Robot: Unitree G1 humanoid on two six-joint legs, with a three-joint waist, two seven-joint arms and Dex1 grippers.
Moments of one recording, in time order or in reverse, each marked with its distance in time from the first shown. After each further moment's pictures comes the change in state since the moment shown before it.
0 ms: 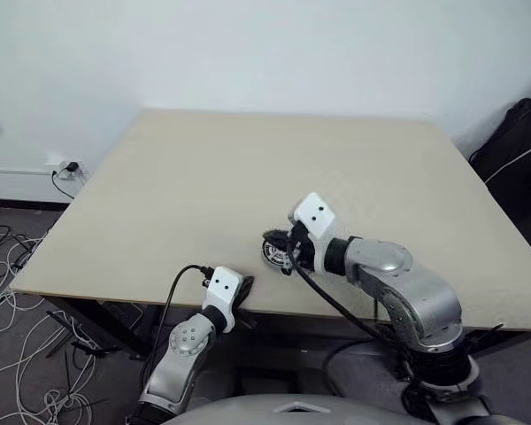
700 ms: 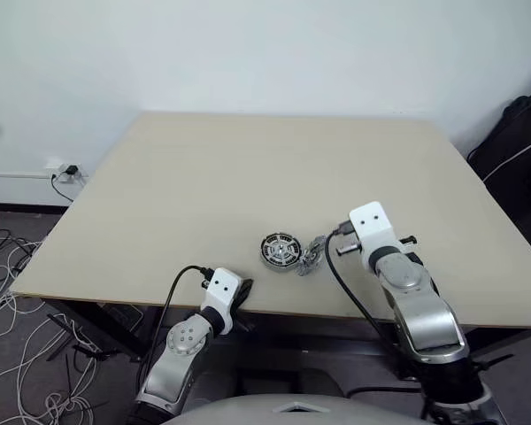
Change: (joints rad) left arm -0.005 0.022 -0.006 0.000 0.001 0.021 -0.022; right arm 0.188 -0.154 -0.011 0.182 -0.374 -0.082 -0.406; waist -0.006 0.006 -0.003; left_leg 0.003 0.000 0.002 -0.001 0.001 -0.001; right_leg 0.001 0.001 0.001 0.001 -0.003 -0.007
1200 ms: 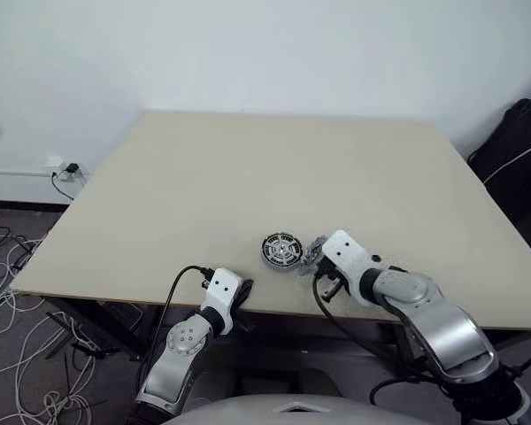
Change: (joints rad) left arm 0.001 0.002 -0.002 0.000 0.000 0.000 0.000; right arm 0.016 -0.147 0.110 -0.186 0.222 0.085 0.356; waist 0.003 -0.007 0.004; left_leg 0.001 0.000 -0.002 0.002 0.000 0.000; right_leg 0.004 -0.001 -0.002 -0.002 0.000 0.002
